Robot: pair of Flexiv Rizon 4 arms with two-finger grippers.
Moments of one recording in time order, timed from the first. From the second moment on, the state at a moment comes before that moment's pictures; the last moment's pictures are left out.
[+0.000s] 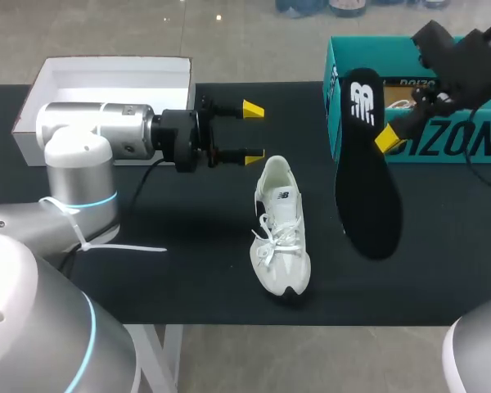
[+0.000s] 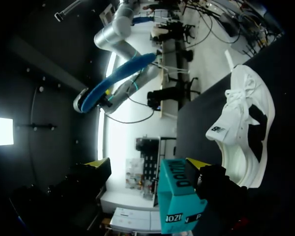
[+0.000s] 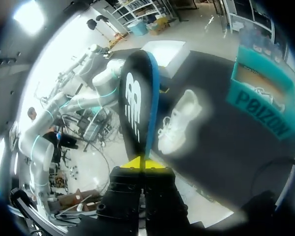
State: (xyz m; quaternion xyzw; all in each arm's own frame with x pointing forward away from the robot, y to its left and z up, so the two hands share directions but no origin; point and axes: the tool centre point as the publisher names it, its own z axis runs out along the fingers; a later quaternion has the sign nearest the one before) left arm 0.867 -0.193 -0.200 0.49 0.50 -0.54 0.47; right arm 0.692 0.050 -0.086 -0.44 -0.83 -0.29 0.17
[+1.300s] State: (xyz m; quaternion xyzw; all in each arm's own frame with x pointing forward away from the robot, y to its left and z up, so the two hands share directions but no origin) left arm 0.855 -0.213 -0.183 0.52 0.48 -0.52 0.48; right arm 0.792 0.054 -0.116 -0.45 -0.80 -0.31 0.25
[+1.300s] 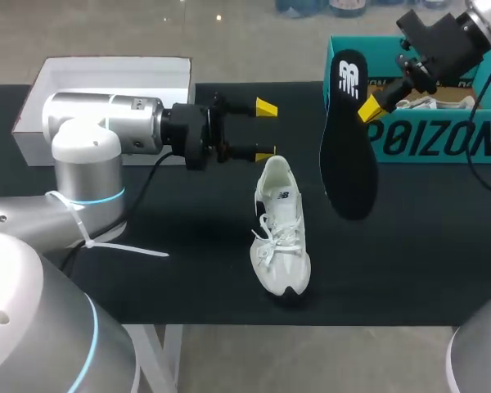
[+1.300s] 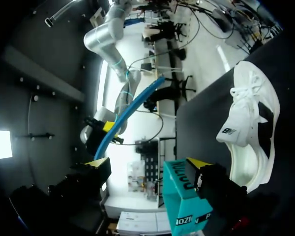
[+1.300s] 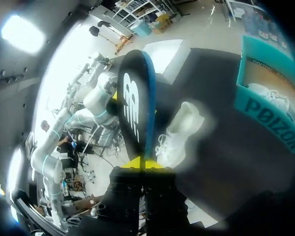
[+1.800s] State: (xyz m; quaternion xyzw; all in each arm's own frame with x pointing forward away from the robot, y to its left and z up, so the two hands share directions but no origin) left arm 0.855 -0.213 -0.183 0.52 0.48 -0.52 0.48; right arm 0.841 0.090 -0.158 -0.45 -0.77 -0.32 0.32
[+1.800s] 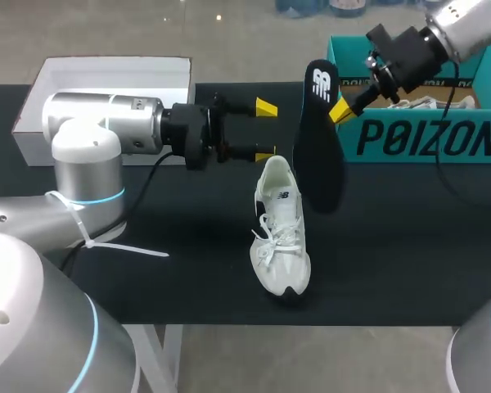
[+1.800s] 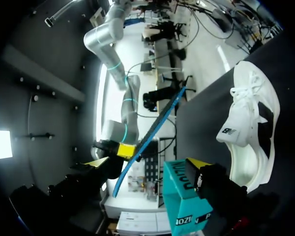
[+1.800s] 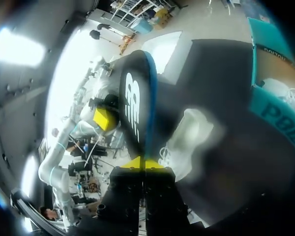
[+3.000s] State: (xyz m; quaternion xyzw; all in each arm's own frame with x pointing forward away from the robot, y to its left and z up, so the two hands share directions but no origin) left arm 0.856 -0.228 -0.184 0.55 0.46 -0.50 0.49; right arm 0.870 0.138 -0.157 -0.42 -0.77 -0.30 0.37
